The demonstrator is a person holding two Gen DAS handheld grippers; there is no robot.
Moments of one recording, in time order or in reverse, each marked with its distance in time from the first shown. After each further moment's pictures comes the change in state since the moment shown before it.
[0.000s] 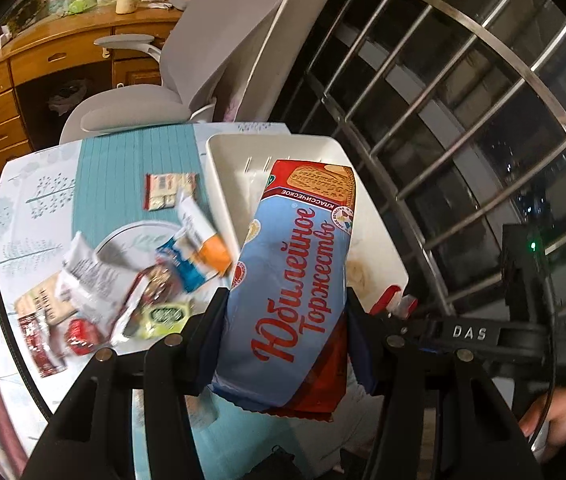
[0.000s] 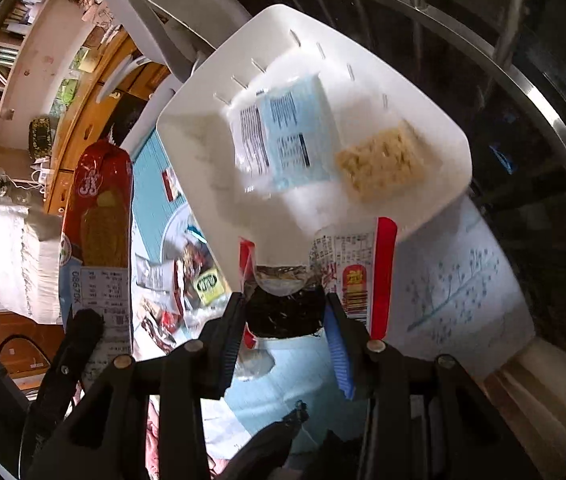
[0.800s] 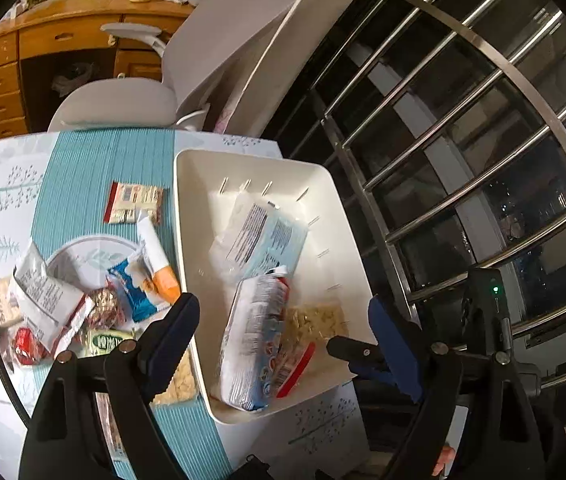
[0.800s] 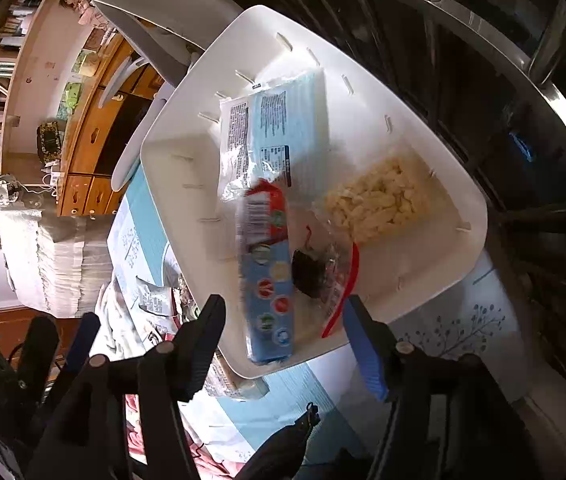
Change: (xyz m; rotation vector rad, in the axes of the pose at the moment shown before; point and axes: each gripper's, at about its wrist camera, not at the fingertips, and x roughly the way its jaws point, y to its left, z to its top) left arm 0.044 -0.019 0.030 -0.138 -0.046 -0.040; right arm 0.023 -0.032 0.052 0.010 0.073 0.080
